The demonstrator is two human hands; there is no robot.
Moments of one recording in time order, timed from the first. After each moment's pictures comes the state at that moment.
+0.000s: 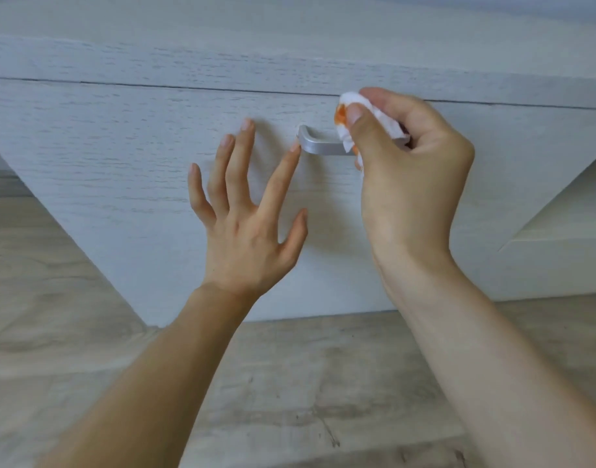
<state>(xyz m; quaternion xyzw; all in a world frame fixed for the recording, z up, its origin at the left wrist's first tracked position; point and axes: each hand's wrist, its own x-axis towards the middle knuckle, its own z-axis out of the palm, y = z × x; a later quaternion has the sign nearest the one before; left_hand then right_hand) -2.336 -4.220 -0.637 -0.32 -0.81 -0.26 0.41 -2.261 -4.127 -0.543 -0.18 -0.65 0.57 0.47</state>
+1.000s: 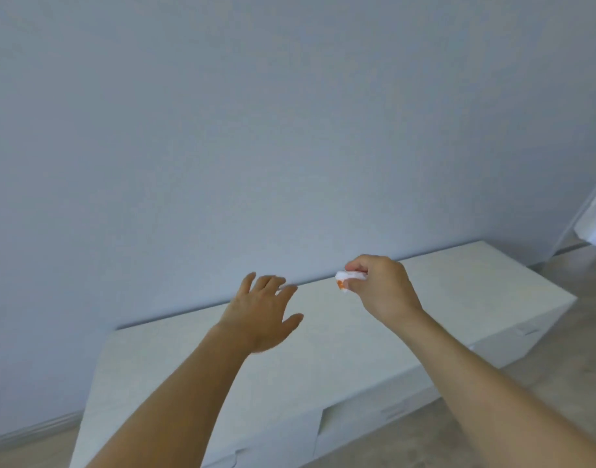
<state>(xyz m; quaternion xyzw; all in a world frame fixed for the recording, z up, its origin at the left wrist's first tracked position) -2.270 -4.032 0.029 -0.54 -0.84 0.01 0.06 -2.133 -3.882 0.068 -0.33 -0.86 0.30 0.23</state>
